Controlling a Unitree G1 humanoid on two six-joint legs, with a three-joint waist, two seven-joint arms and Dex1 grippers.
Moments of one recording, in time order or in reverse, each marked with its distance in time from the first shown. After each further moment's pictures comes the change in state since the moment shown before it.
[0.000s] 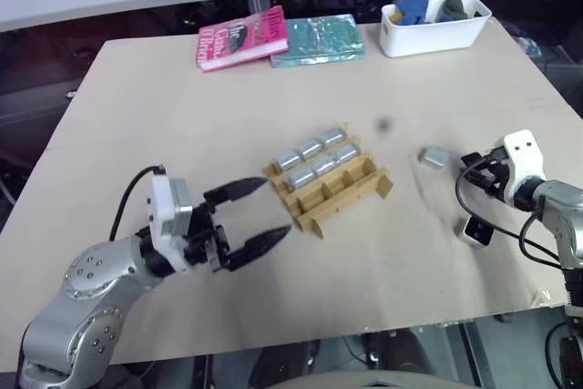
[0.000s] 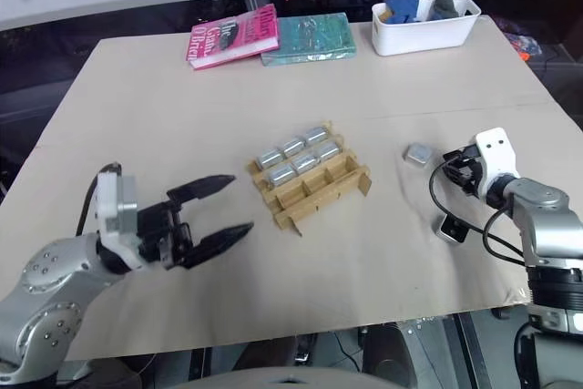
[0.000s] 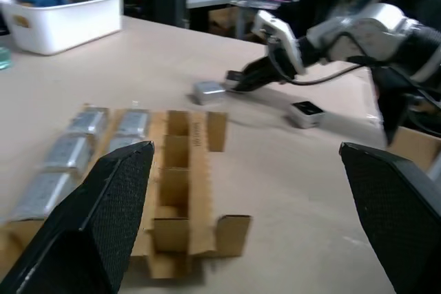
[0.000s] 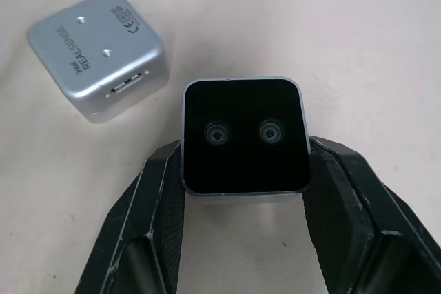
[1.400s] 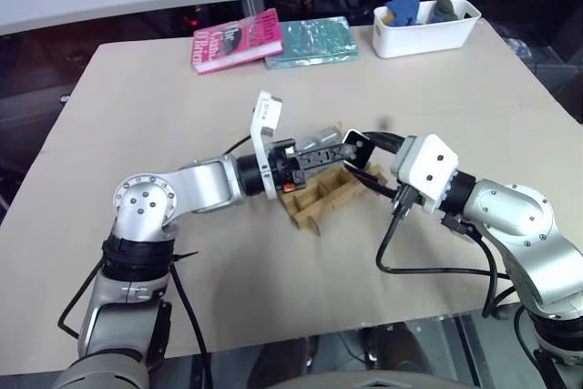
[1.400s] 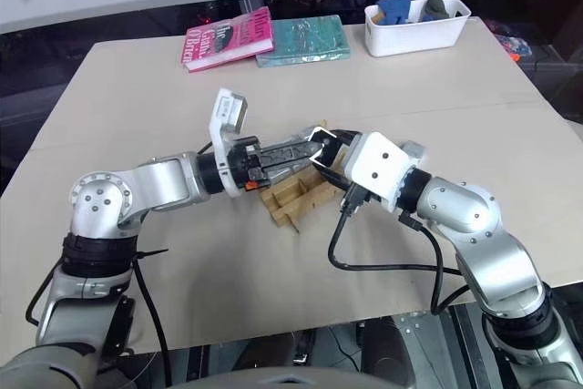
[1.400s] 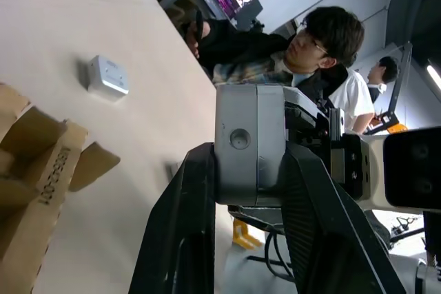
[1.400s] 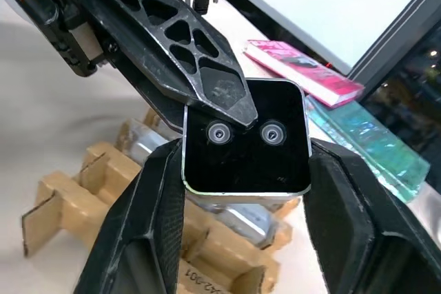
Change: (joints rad) left arm -0.704 -0.076 -0.292 0.459 -0.978 0.643 0.808; right arm -0.028 0.099 0.370 -0.749 -0.017 -0.135 0.045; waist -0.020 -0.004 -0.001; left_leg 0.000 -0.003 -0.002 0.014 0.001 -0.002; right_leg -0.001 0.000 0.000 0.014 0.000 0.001
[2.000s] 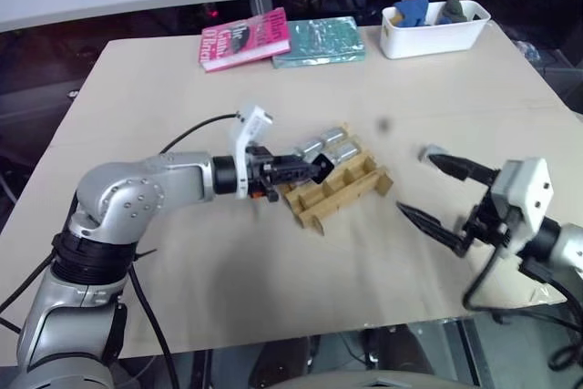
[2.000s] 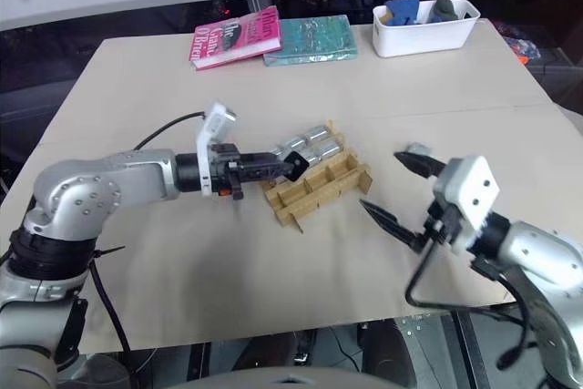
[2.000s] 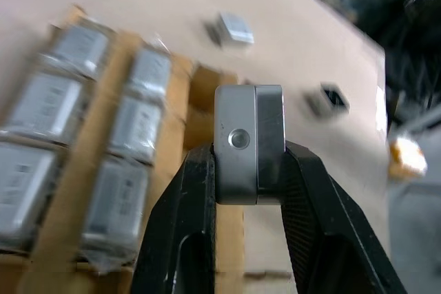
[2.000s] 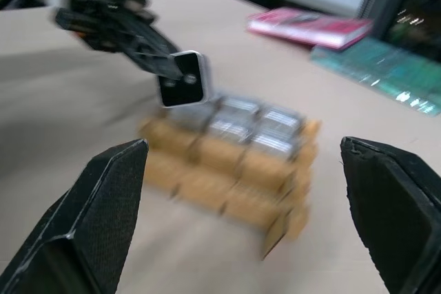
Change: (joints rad) left arm -0.006 0.237 -0.124 -0.095 0.708 -0.046 -0.538; right arm 0.474 -0.069 -0.528 -0.165 0.464 0.048 0.135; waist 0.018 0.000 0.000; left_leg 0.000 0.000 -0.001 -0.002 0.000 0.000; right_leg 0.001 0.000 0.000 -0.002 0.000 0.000
